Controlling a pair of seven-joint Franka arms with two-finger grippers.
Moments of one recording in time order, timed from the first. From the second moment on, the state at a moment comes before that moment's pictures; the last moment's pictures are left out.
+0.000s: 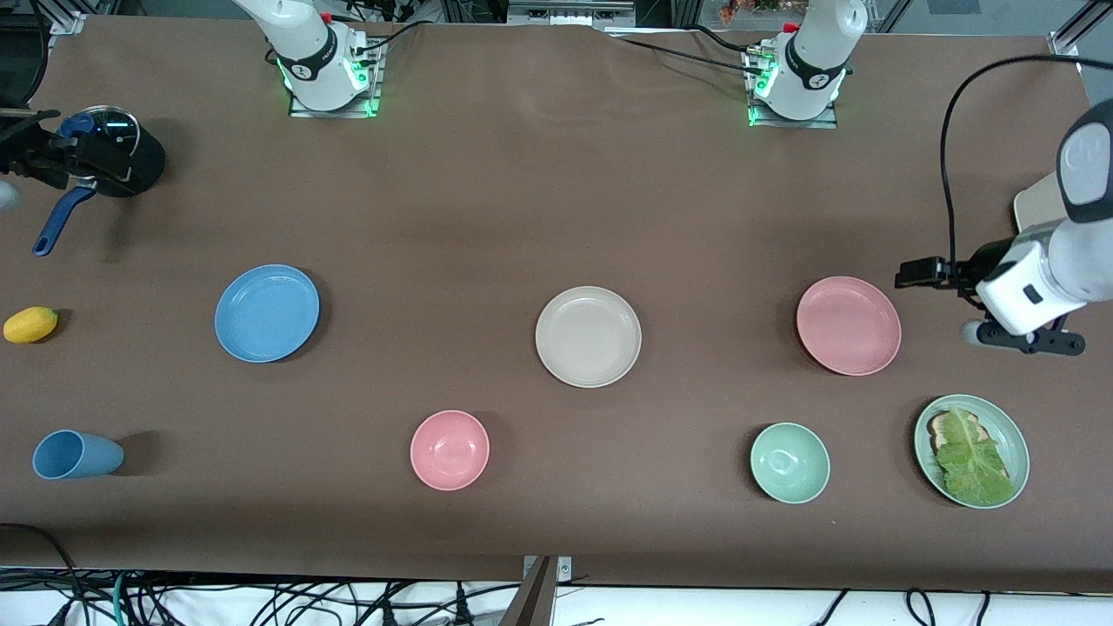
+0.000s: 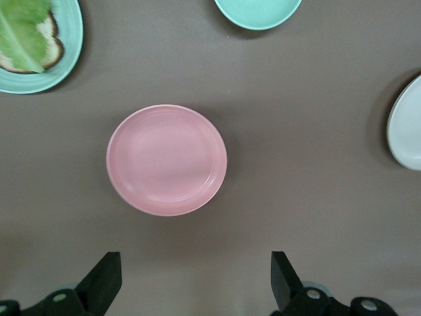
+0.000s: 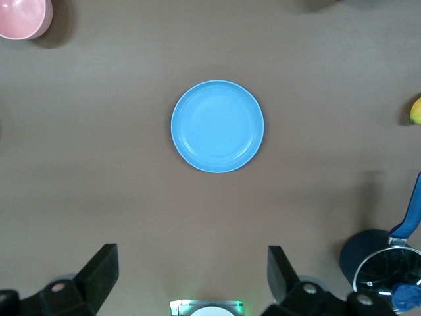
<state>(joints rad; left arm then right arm) 0.01 0.34 0.07 -1.49 -0.15 1.57 0.15 -0.01 -0.04 -0.06 -1.64 0.03 1.51 -0.02</state>
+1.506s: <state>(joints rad) 0.20 0.59 0.07 -1.62 -0.34 1.99 0.64 -0.01 -0.03 -0.05 -1.64 0.03 1.51 -0.02</state>
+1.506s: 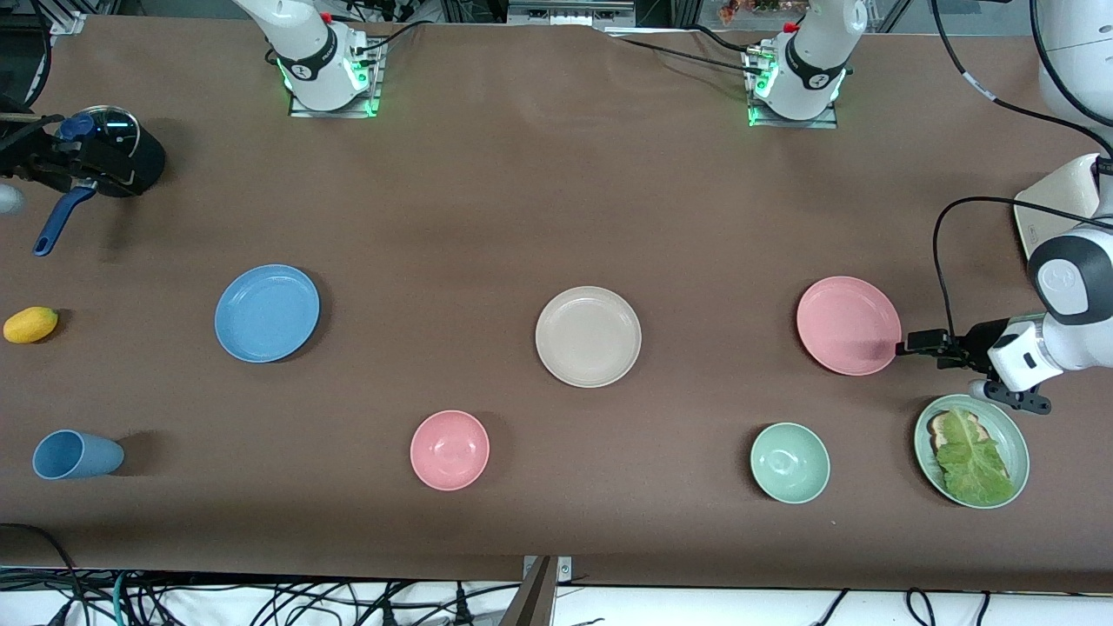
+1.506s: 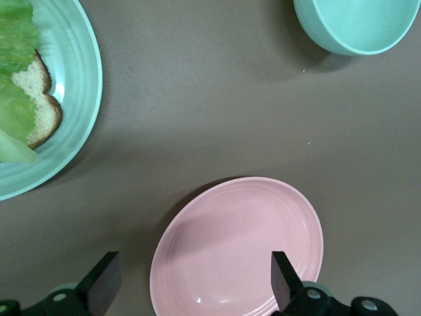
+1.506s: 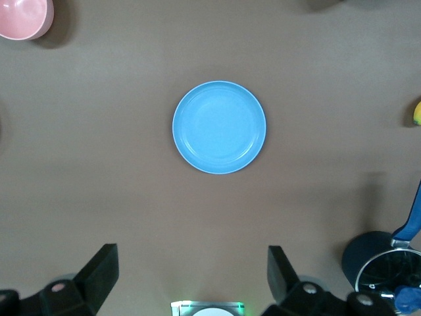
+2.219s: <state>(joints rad) 0.22 0.61 0.08 -1.81 -0.50 2.17 0.87 -0.01 -0.03 -0.06 -1.64 0.04 1.51 -0.02</state>
